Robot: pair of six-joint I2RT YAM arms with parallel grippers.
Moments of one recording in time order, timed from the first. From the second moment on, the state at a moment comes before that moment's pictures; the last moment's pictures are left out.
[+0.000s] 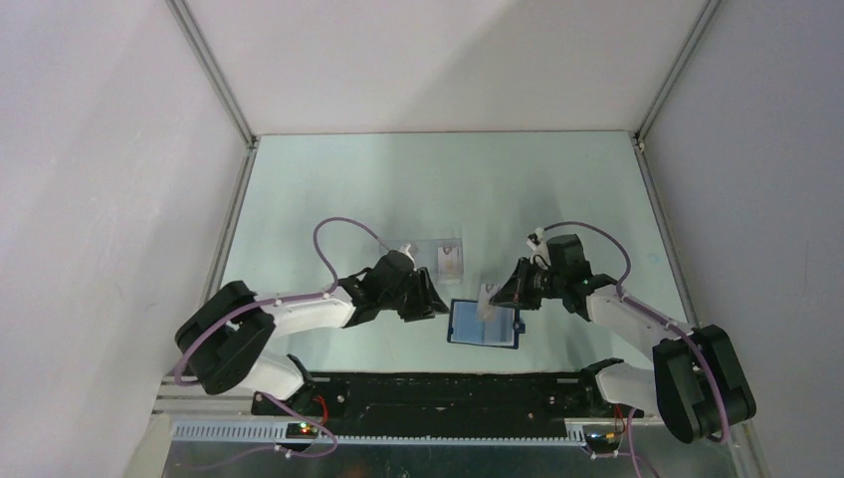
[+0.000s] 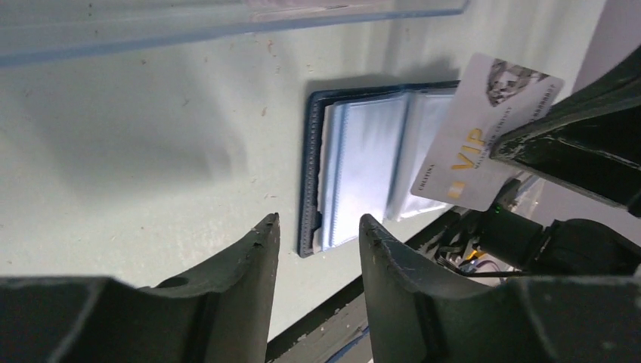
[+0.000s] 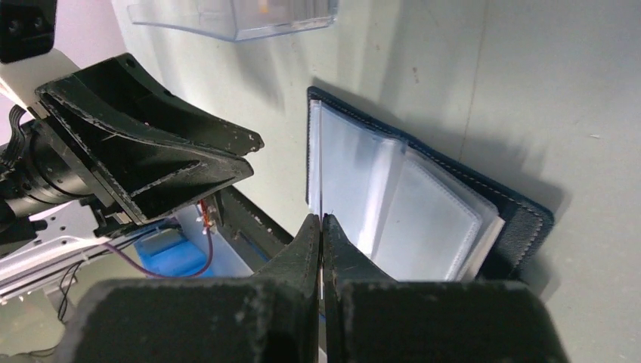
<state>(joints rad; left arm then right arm) -0.83 1.40 0.58 0.05 0.18 -1.03 0.34 1.19 0.49 -0.13 -0.63 0.72</state>
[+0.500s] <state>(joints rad) -0.86 1.58 0.66 0.05 0.17 -1.04 0.31 1.14 0.37 -0.12 -0.55 0.70</state>
